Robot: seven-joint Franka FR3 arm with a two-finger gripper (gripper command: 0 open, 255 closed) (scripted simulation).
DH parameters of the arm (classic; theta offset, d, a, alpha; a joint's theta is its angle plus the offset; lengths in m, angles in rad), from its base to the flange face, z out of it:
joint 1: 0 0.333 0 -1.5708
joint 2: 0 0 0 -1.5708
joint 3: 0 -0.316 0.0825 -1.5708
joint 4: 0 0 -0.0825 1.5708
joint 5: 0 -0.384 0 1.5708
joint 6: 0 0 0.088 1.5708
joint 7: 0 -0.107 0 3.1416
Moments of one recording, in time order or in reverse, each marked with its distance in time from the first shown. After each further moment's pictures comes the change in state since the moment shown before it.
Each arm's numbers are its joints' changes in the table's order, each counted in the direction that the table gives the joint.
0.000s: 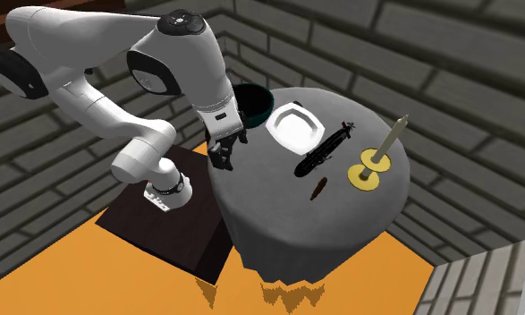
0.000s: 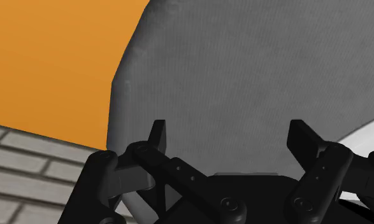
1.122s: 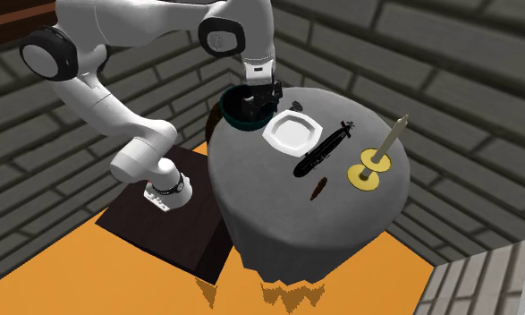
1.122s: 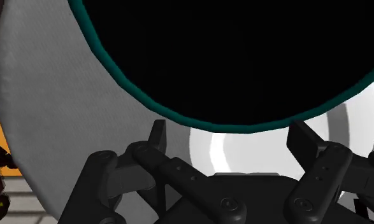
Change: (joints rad) arm -0.060 0.155 -0.500 0.122 -0.113 -0.050 -0.747
